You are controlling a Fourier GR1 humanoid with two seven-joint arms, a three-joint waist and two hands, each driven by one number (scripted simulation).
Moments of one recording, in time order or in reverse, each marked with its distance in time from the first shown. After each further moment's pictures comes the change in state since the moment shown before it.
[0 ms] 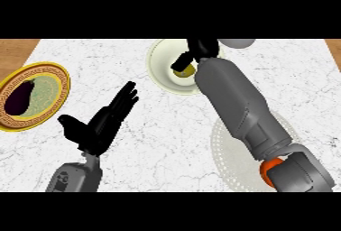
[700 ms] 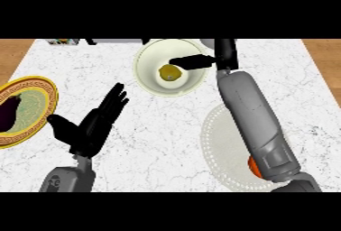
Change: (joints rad) left arm 0.034 0.011 0.048 -0.011 0.012 0.030 0.025; right arm 0.280 0.013 -0.184 -0.398 -0.471 0.064 -0.523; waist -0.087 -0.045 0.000
